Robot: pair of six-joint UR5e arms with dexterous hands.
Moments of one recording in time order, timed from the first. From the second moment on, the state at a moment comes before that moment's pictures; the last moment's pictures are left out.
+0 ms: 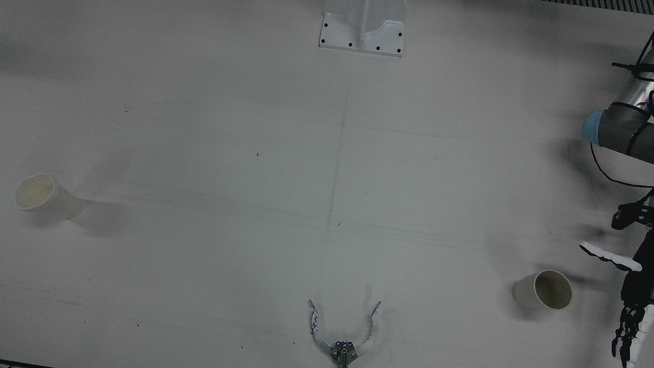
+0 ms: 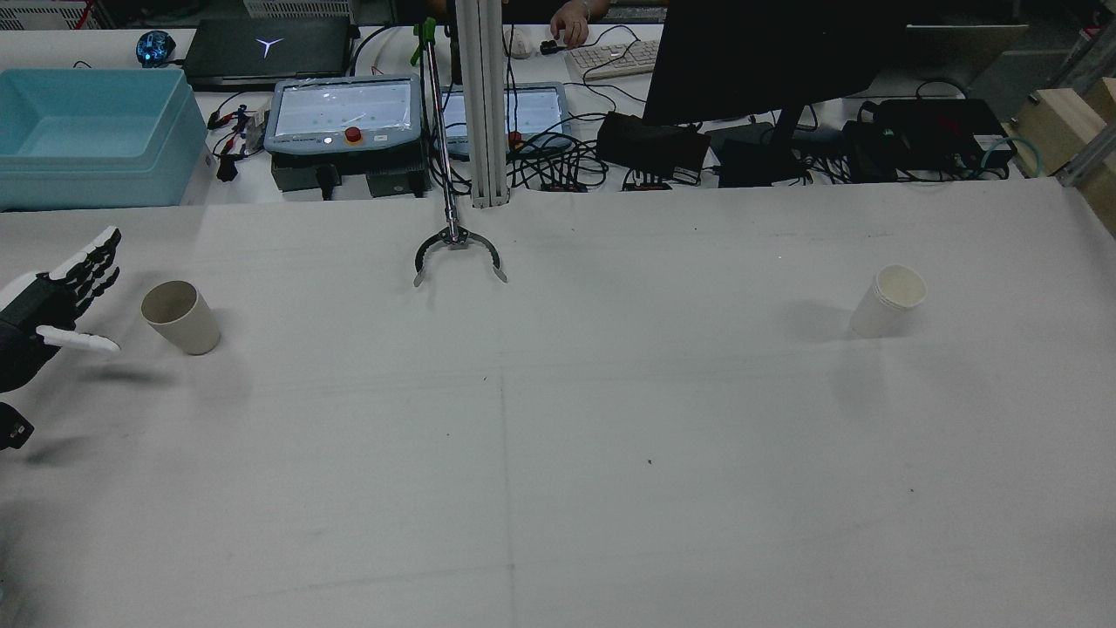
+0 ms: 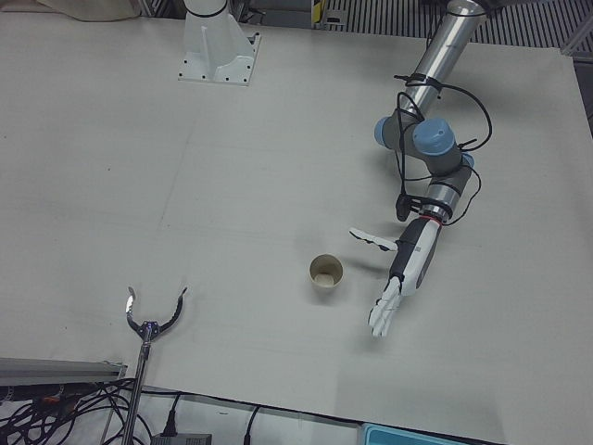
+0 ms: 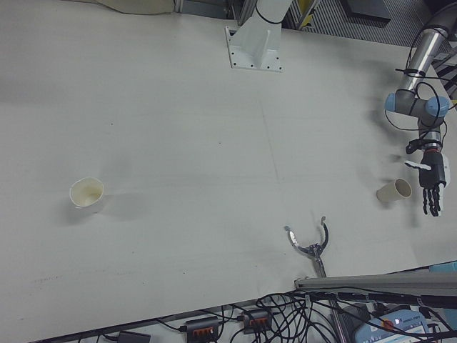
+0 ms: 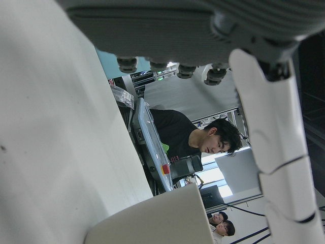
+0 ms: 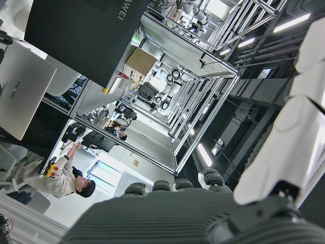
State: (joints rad) left arm -0.87 -1.73 -1.29 -0.36 1.17 0.41; right arm 1.59 -1.64 2.07 -3.59 -1.40 -0.50
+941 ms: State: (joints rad) left arm -0.82 -1.81 -1.23 -0.35 1.12 0.42; right arm 1.63 -1.63 2.11 -3.59 -1.40 -0.50
